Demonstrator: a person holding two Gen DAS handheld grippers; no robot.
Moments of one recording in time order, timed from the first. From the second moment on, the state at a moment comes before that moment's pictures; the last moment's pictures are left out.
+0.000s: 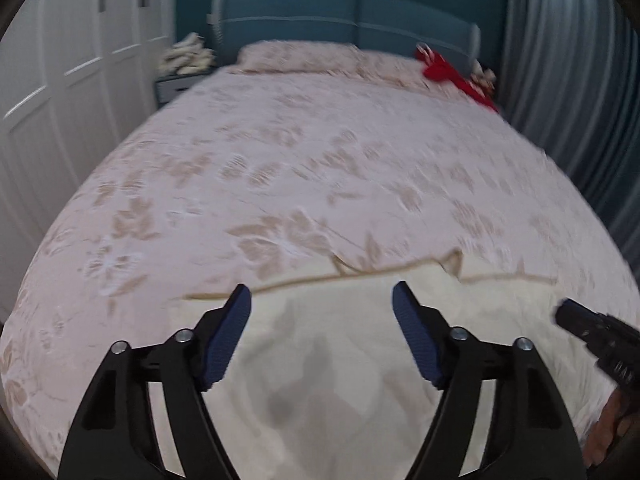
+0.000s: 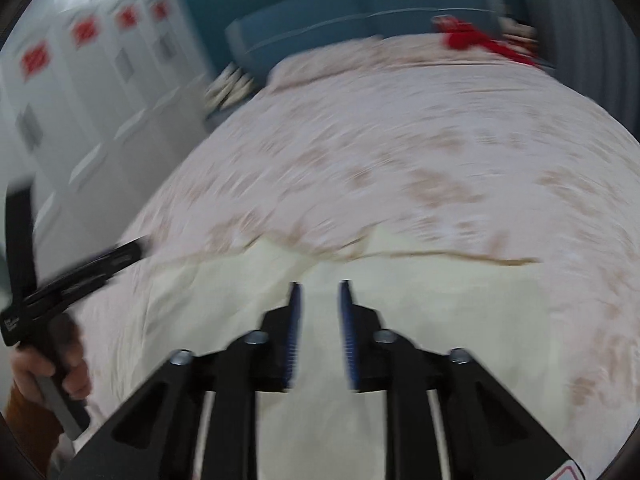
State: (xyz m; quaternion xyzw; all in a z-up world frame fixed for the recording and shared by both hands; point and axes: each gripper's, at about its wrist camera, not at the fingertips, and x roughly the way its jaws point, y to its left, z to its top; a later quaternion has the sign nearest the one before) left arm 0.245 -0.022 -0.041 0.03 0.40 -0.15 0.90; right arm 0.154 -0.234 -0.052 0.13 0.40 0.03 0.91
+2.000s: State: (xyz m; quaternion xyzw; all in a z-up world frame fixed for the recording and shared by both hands) left arm 0.291 -0.030 -0.143 -0.01 0.46 -0.08 0.88; right arm 0.293 -0.190 -0.192 0.10 0.51 -0.02 0.85
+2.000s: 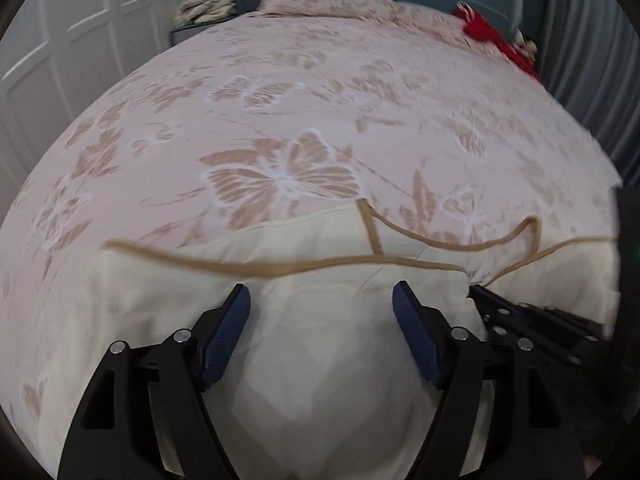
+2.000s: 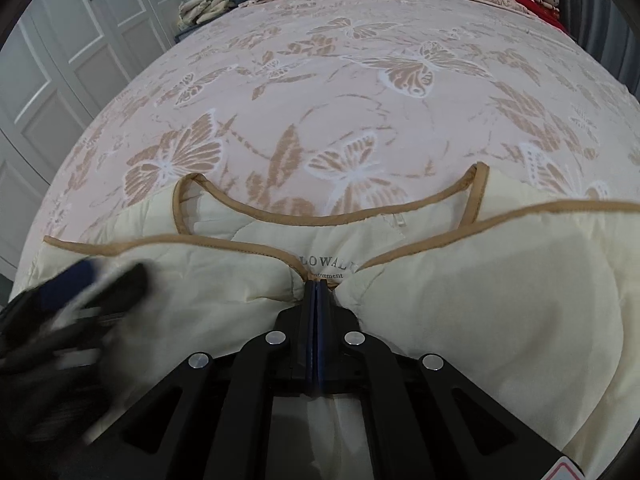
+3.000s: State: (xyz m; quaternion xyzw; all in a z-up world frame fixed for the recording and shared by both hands) left arm 0.133 0.140 -0.155 -0.26 0.52 -0.06 0.81; right arm 0.082 -0.164 -0.126 0.18 0.51 0.03 0.84
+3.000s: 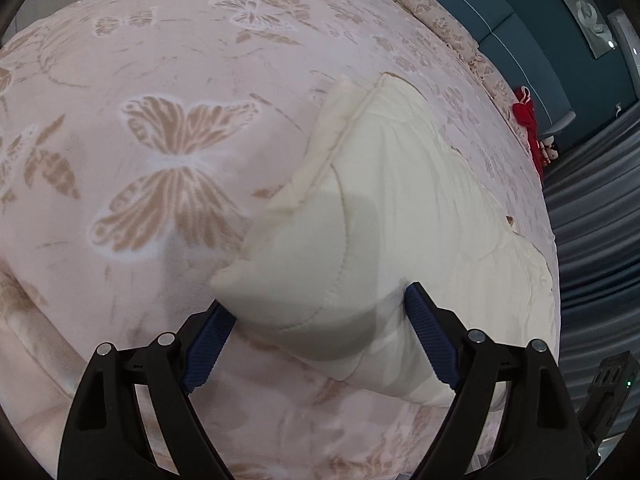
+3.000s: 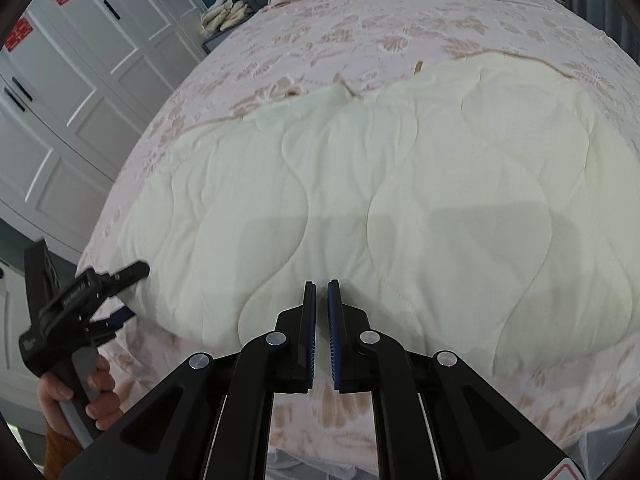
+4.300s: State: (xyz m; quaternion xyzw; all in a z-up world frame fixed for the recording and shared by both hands) left arm 0.082 -0.053 0.003 -0.07 0.41 -0.28 0.87; right arm 0.071 -0.194 -0.148 0.26 0.51 0.03 0.82
